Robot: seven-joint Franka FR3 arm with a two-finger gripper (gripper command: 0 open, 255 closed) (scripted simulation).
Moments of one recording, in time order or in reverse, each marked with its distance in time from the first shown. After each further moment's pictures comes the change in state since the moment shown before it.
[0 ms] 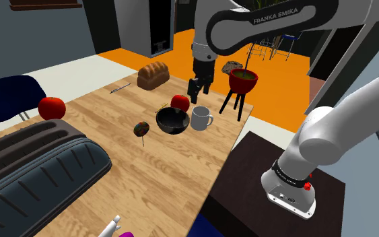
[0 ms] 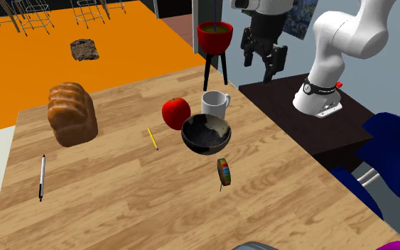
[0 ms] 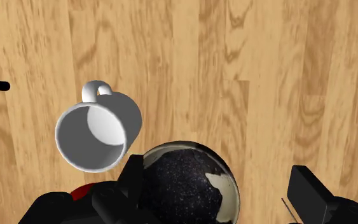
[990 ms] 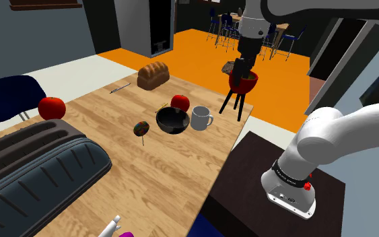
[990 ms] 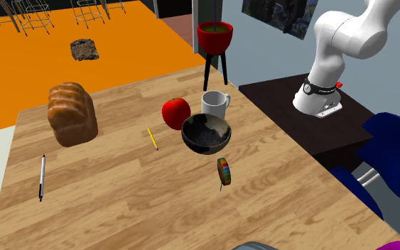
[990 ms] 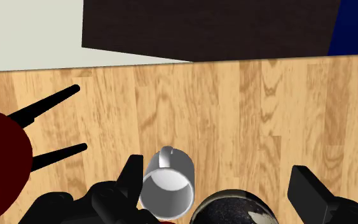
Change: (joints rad) arm -0.062 -0.380 -0.158 -0.082 -0.061 -0.324 -0.146
